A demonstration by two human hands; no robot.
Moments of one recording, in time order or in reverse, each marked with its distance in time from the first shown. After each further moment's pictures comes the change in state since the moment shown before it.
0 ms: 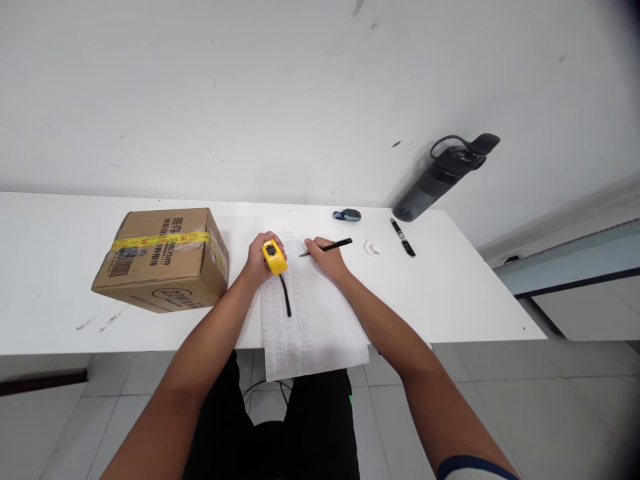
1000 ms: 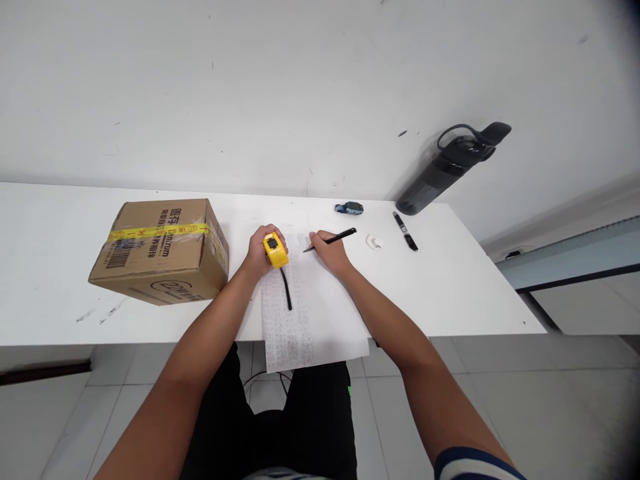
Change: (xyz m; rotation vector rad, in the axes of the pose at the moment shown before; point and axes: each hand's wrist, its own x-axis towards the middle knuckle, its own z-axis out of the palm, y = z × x) left_hand 0.002 -0.003 -0.002 -0.003 -0.029 0.011; right_hand -0.003 -0.006 -0.003 0.004 0.035 0.039
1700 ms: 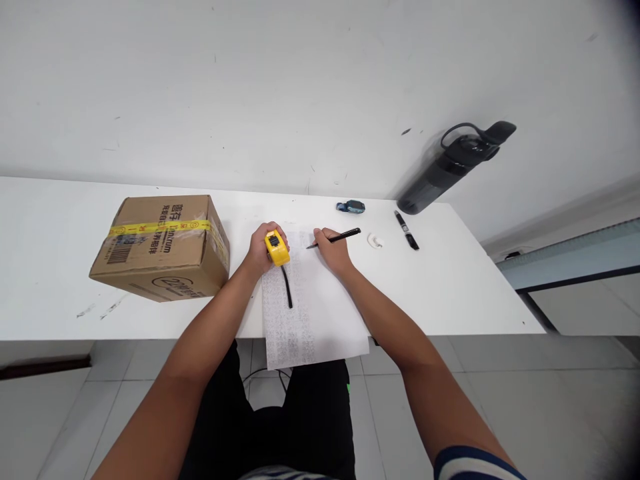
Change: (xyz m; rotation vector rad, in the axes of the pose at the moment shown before) left_hand -0.004 0.004 0.005 0.026 0.008 -0.010; right_hand -0.001 0.004 0.000 0.062 0.062 -0.041
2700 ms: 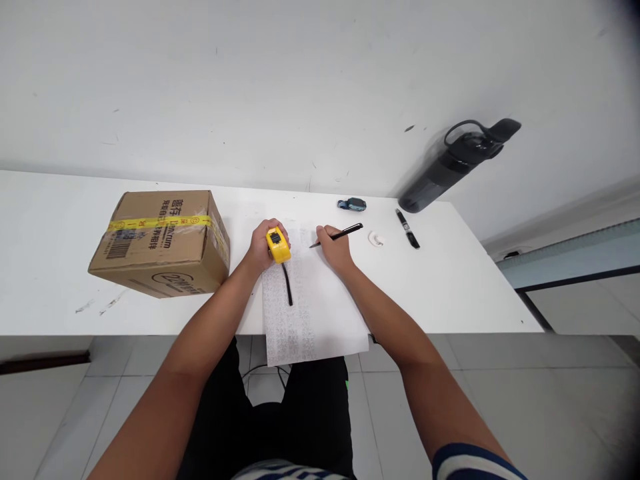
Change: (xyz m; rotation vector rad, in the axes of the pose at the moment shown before) left_hand 0.001 -0.002 -0.001 0.004 -0.016 0.012; right_hand -0.003 -0.002 0.001 -0.012 0.048 -0.027
